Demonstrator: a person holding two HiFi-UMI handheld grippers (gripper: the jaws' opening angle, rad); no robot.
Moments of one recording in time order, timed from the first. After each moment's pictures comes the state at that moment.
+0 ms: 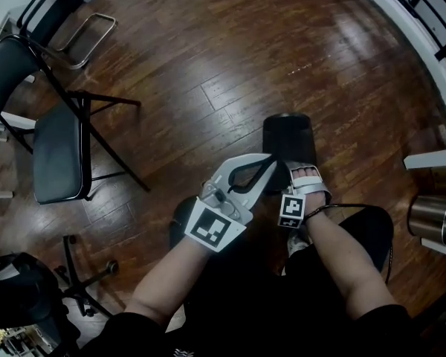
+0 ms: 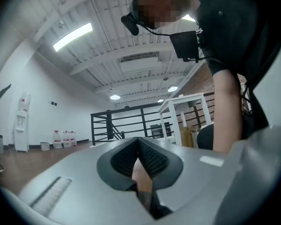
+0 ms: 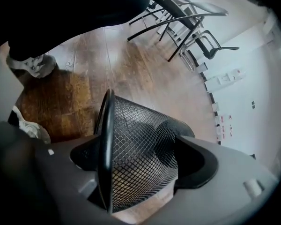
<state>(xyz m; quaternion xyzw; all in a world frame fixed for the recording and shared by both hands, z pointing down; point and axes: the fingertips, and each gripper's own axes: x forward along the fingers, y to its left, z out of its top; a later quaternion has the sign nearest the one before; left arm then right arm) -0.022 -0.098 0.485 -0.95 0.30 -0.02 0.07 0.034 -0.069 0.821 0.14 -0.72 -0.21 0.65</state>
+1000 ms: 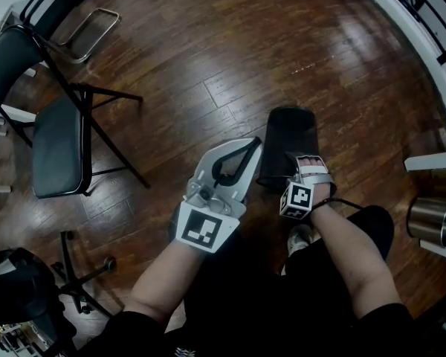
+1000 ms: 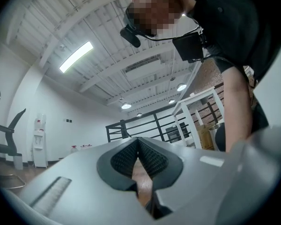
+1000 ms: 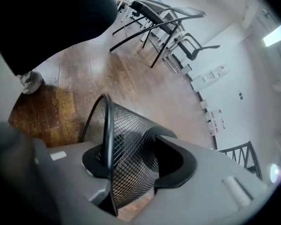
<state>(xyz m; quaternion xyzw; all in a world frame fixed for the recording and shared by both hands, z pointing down) -0.063 -0.114 0.438 -0.91 0.39 0.03 0.13 0.020 -0.110 0.774 0.21 -0.75 -0.20 0.60</state>
